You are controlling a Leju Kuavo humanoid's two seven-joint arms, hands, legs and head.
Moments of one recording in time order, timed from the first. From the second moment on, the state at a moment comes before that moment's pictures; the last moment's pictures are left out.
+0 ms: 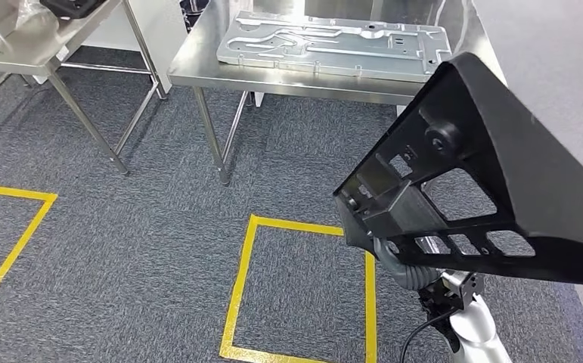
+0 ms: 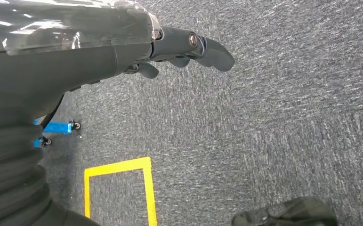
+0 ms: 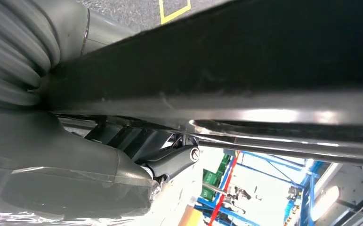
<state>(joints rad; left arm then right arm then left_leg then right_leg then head) -0.07 -0.14 0.87 -0.20 -1.41 0.24 -0.04 -0.02 -0.16 0.07 -1.72 0.14 0.32 -0.46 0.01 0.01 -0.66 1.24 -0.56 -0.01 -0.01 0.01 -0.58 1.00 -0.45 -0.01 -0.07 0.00</state>
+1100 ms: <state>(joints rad) -0.07 -0.14 0.89 -0.20 -1.41 0.24 -0.03 -0.02 -0.16 0.07 -1.73 0.14 0.31 -0.46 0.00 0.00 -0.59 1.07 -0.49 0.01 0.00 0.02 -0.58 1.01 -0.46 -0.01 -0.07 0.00</state>
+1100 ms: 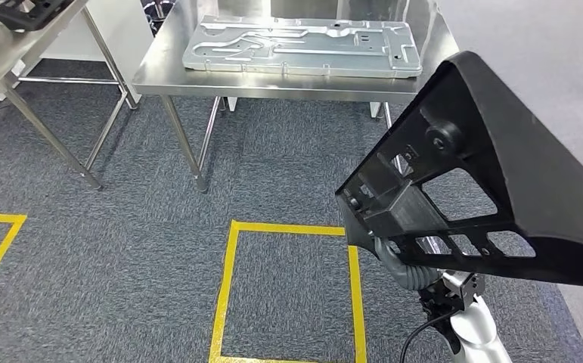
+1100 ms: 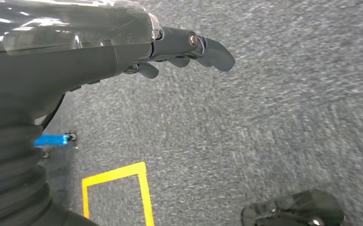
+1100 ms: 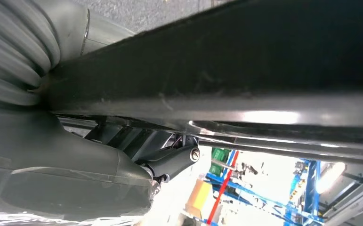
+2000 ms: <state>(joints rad) -0.08 -0.14 0.89 -0.20 -1.40 0.23 -0.03 -0.05 -0.16 0.07 -1.71 0.14 0.31 -0.46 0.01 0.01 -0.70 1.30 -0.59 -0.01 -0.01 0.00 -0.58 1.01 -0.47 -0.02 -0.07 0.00</state>
